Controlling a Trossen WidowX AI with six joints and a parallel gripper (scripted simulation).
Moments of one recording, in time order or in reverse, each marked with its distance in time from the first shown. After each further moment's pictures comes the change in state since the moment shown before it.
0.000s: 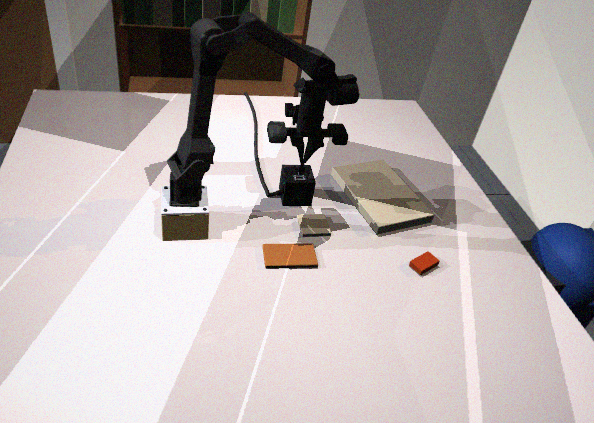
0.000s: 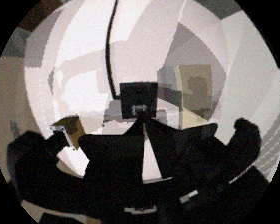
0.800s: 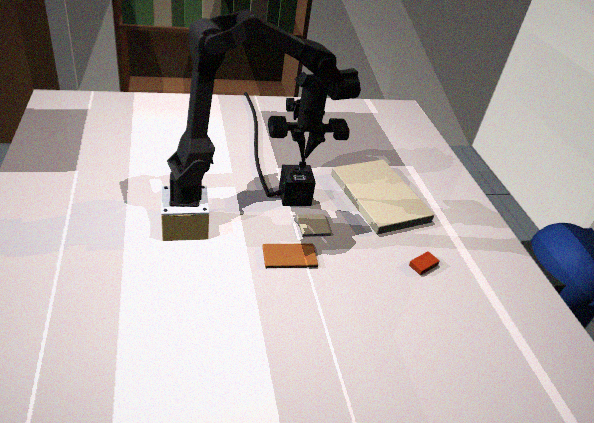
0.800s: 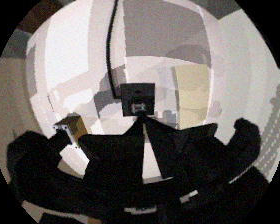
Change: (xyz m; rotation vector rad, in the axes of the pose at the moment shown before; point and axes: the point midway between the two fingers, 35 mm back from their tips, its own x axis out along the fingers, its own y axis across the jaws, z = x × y) arm -0.014 -0.001 0.000 0.011 -0.001 -0.002
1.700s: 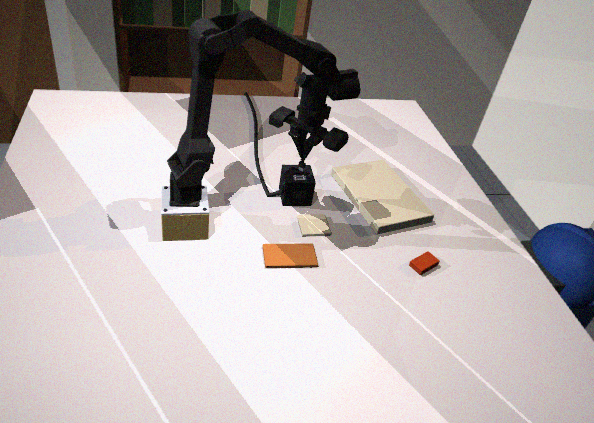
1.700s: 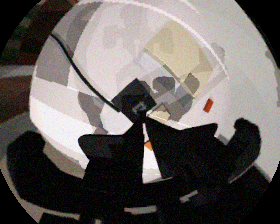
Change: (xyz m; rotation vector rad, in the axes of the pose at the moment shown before) arm 0.001 0.001 0.000 0.664 0.001 0.002
